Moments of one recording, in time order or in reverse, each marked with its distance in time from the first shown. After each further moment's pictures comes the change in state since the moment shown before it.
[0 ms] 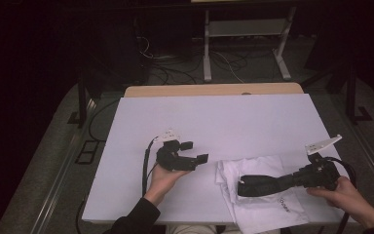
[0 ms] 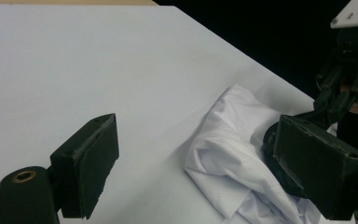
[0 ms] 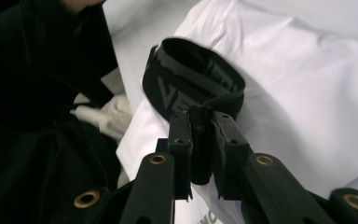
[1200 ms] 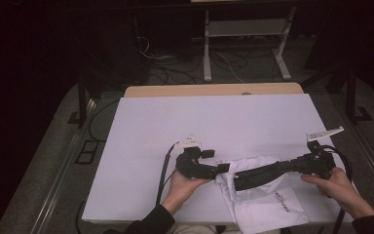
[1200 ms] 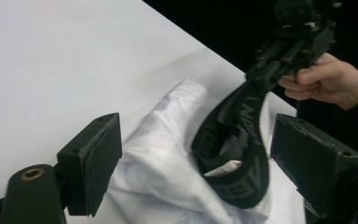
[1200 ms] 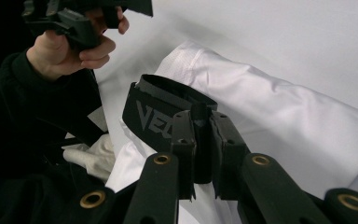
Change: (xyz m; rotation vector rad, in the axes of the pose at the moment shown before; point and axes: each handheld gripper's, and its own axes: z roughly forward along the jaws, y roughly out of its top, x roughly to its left) left arm -0.042 -0.002 0.036 0.035 -0.108 -0.008; right arm -0.015 0.018 -0.004 -0.133 -0.050 0.067
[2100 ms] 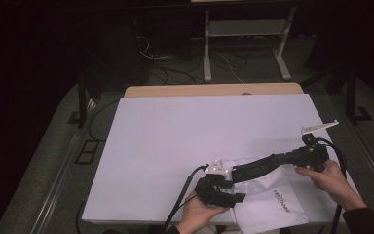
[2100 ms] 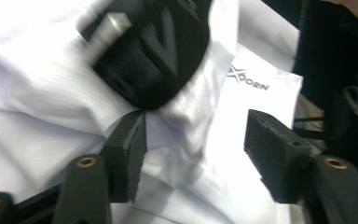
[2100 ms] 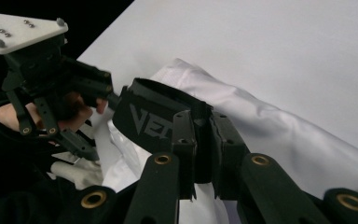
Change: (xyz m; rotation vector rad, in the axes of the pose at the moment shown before) left arm -0.058 -0.040 0.036 0.245 0.040 0.025; right arm -0.006 0.018 0.007 -0.015 -0.035 0.005
